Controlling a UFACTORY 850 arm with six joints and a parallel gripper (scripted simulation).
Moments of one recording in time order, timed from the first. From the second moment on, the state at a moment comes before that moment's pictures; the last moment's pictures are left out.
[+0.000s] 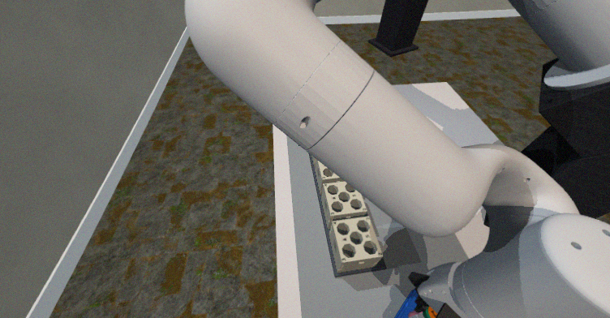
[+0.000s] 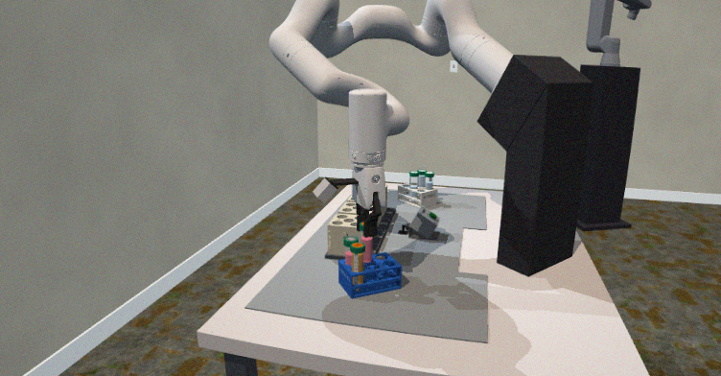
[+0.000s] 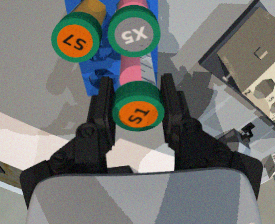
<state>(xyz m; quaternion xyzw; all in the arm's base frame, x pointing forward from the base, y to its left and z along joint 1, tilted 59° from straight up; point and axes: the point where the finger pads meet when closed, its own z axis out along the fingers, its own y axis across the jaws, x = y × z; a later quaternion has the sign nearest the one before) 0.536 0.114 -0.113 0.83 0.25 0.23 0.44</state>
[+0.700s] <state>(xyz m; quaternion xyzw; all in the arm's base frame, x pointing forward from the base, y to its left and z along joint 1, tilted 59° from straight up) 0.547 0.103 -0.122 0.83 0.25 0.23 0.44</state>
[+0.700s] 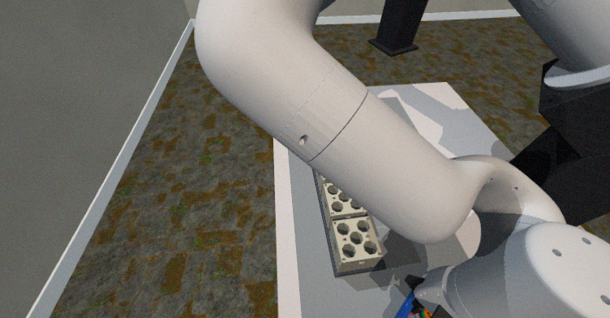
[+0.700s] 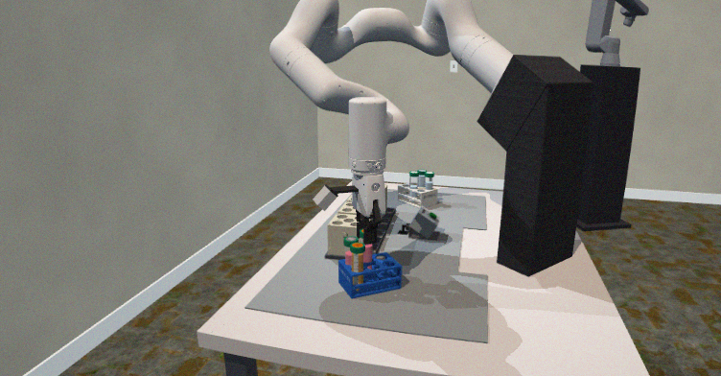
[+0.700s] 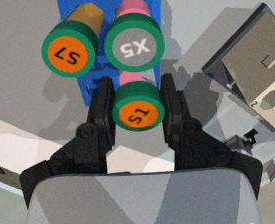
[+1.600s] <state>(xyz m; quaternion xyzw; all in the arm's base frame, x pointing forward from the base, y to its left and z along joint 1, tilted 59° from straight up) 0.555 0.095 -0.129 0.83 0.25 0.23 0.44</state>
